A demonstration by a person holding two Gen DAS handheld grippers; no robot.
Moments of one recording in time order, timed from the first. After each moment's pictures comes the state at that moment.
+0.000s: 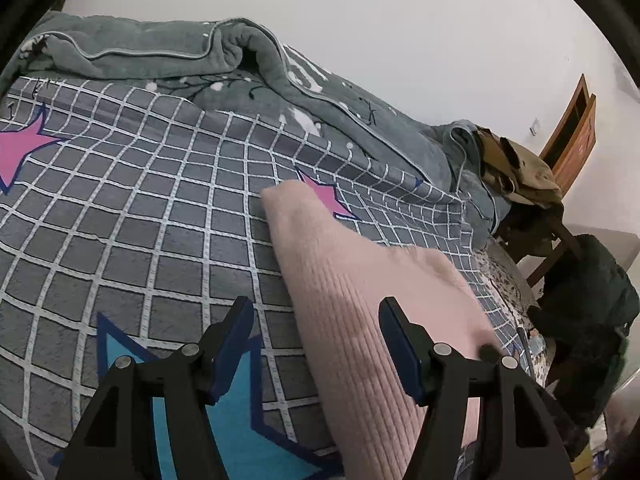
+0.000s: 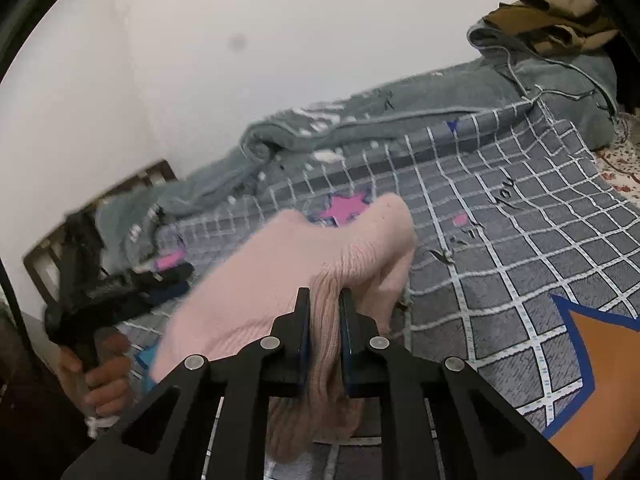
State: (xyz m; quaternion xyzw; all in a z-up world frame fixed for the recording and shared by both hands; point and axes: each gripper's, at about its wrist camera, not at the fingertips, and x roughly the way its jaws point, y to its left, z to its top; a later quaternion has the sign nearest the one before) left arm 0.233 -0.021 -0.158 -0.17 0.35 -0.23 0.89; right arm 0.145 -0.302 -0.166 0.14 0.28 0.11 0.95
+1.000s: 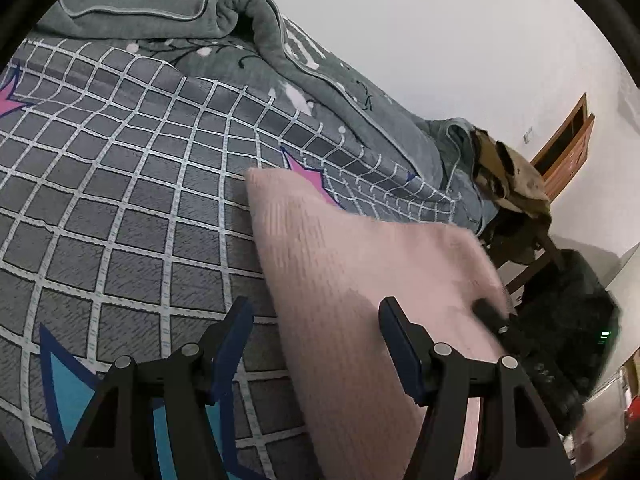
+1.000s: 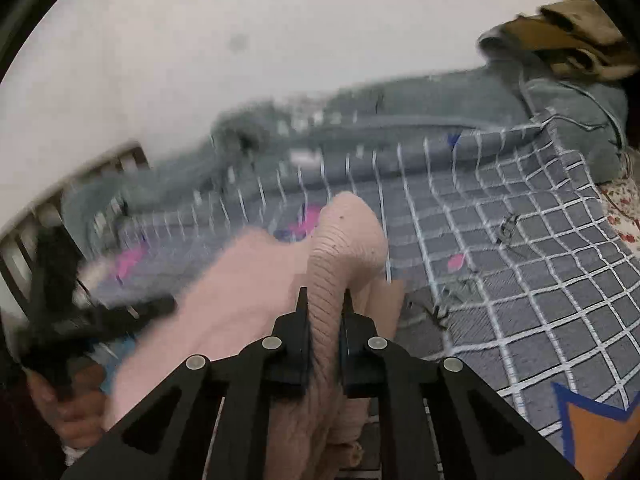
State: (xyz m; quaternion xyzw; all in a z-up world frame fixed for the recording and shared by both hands) left arm 0.266 -0.031 -0.175 -0.23 0.38 -0.27 0.85; right arm 0.193 -0.318 -0.146 0.13 0.26 0.10 0.95
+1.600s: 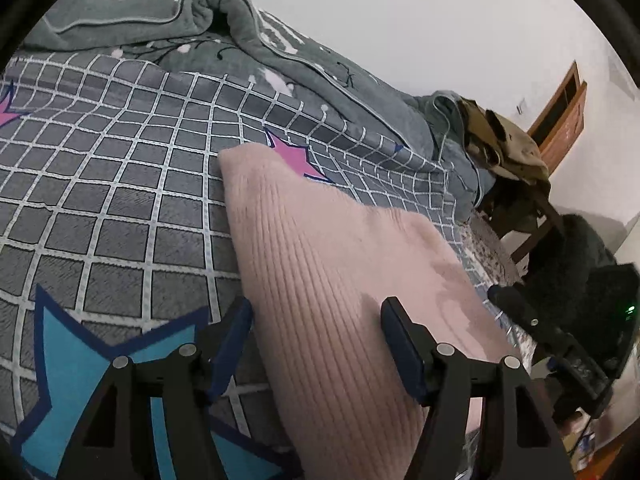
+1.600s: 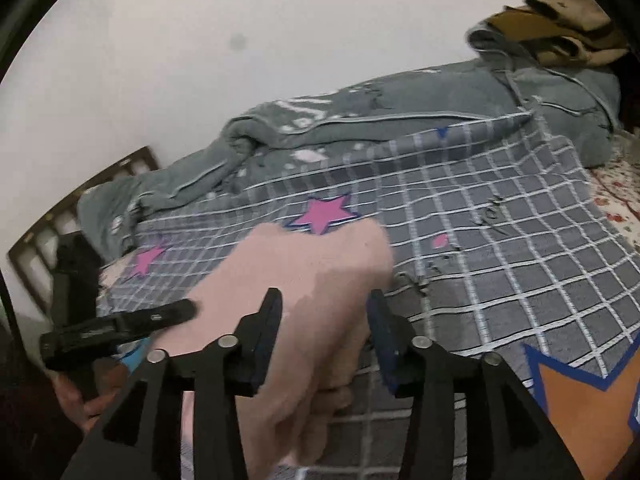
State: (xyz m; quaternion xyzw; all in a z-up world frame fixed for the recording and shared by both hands) left arm 0.233 -0.050 -0.175 -0.17 0.39 -0.28 0.86; right arm 0.160 -0.317 -0.134 0.12 0.28 0.12 0.94
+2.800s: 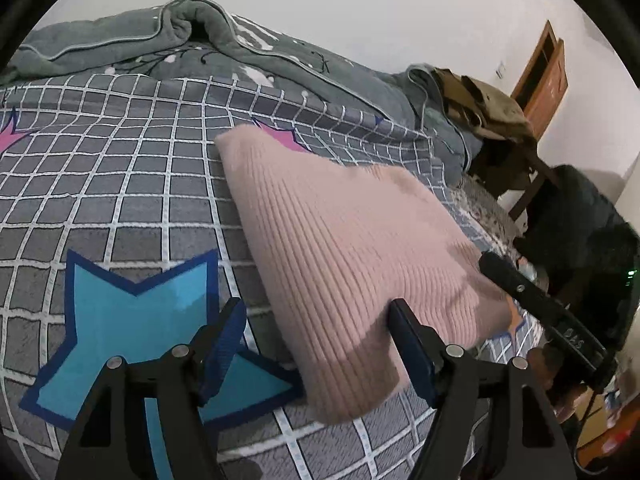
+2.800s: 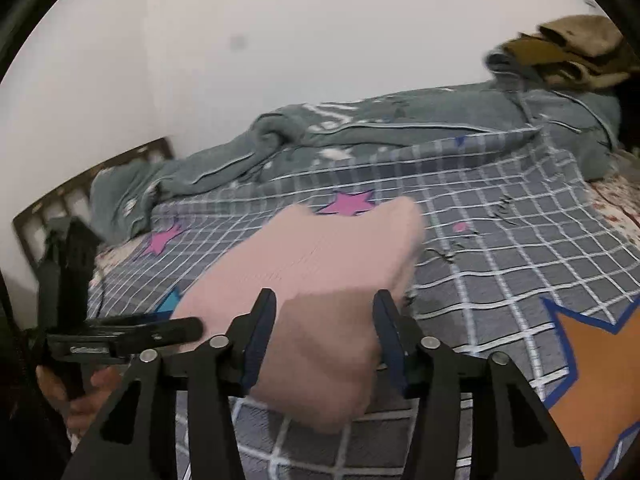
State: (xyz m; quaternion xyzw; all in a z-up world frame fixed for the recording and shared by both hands) left arm 0.190 -0.038 -0.177 -0.11 0.38 -0.29 0.87; right arm 0.117 -0.288 -0.152 0.10 0.25 0.10 0.96
